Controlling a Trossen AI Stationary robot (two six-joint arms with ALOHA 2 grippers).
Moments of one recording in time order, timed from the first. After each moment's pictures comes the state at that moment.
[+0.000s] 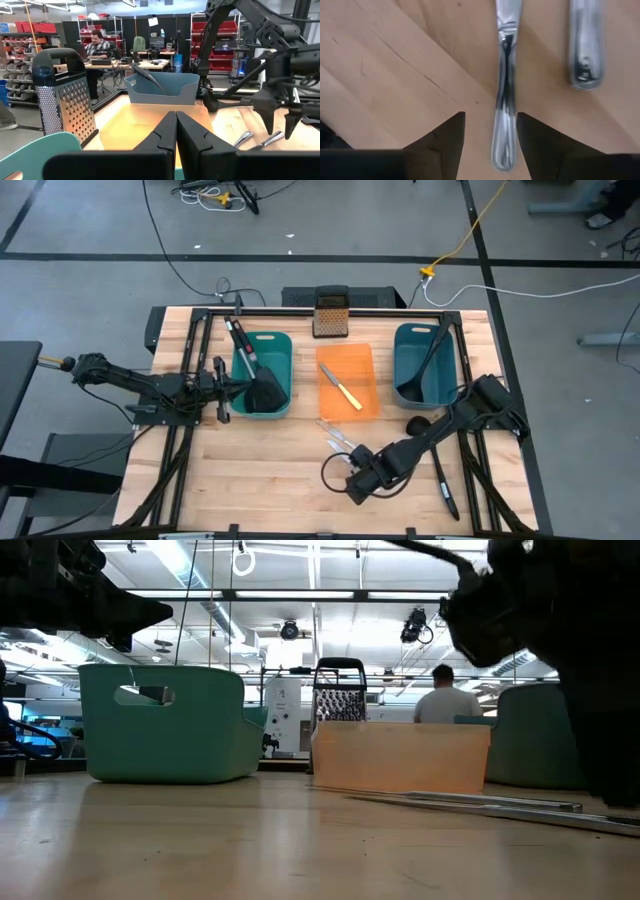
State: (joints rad) left arm -0.28 0.20 0.02 0.28 -0.50 0.04; right arm 0.58 1.96 1.30 -0.68 0.00 1.40
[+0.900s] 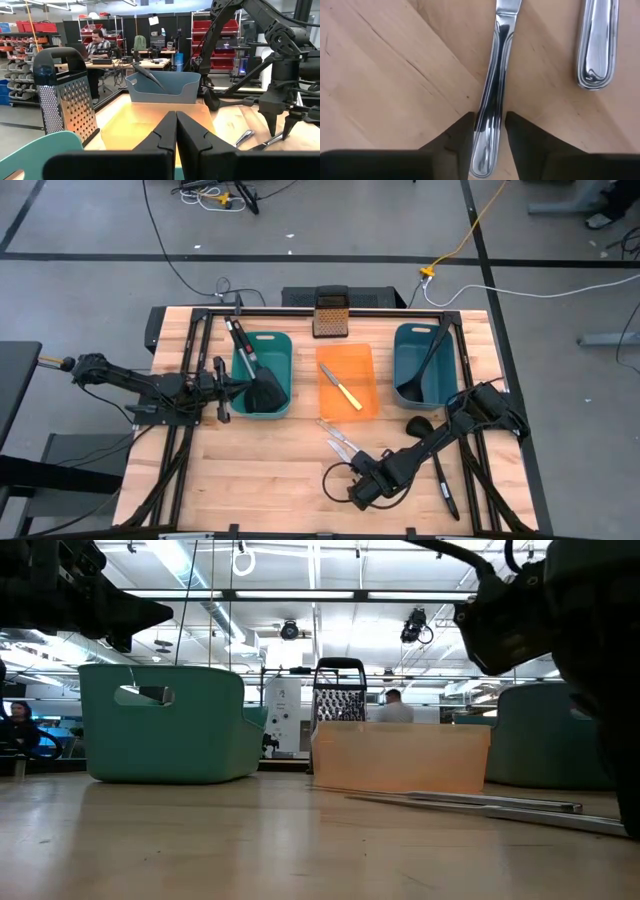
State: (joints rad) left arm -0.28 0.20 0.02 0.27 -0.51 0.04; right arm 0.64 2.07 1.32 -0.74 0.00 1.35
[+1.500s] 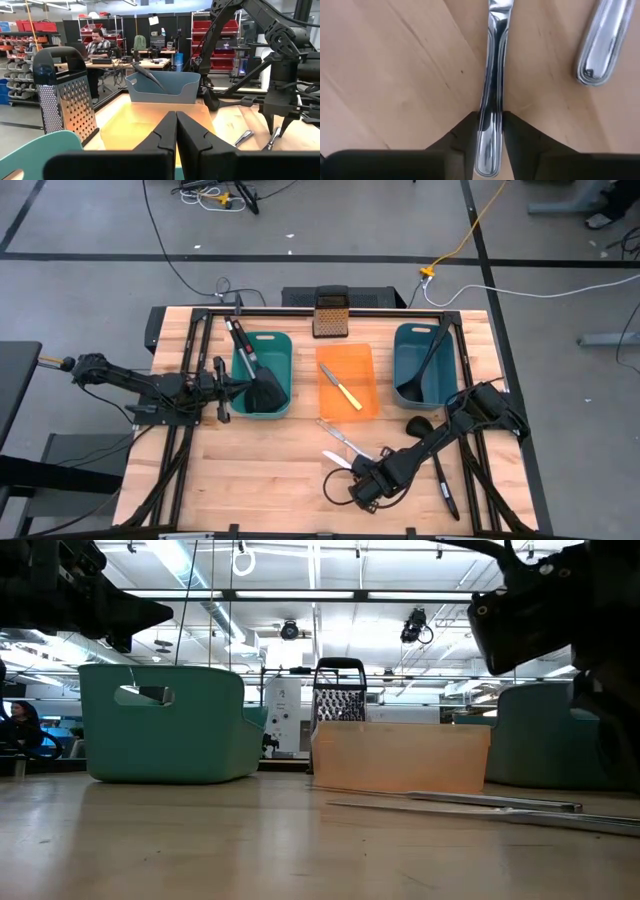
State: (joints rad) left arm -0.28 0.20 0.02 0.27 -0.51 0.04; right arm 0.64 2.07 1.32 -0.80 -0.03 1.14
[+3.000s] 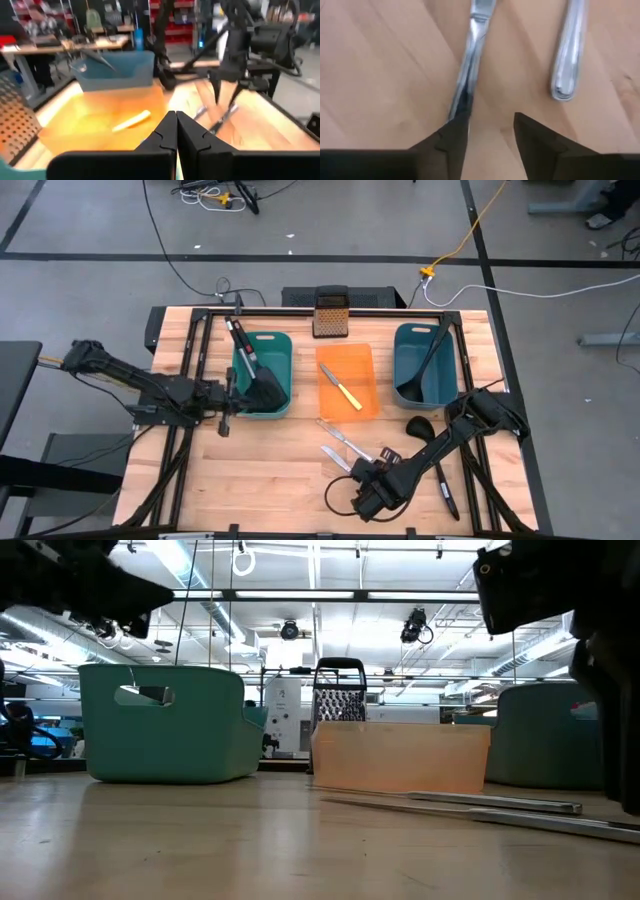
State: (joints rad) left arm -0.35 0.52 0.15 0.31 -0.35 0.01; right arm 0.68 2.06 1.44 -0.91 0.21 1.21
